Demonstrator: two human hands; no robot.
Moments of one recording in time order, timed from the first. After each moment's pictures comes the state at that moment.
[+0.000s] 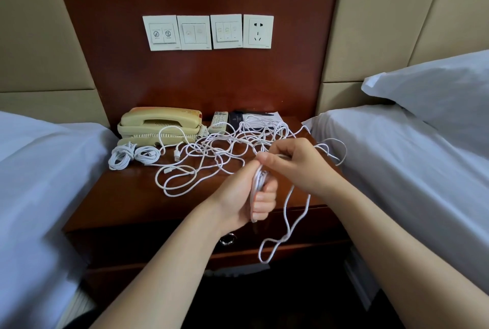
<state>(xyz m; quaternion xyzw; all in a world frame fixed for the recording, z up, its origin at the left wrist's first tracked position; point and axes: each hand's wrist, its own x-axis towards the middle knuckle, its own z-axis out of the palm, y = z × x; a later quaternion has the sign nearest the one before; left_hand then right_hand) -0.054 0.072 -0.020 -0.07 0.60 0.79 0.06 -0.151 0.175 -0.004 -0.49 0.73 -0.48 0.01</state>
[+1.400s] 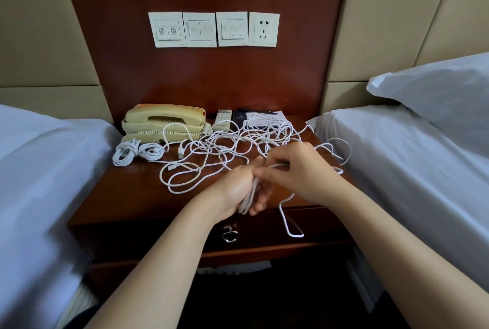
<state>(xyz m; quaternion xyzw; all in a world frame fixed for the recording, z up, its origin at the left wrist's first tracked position) -0.058 0.055 -0.023 -0.13 0.72 0.69 0.00 -0.141 0.175 -0.002 -0.53 0.77 -0.35 -0.05</state>
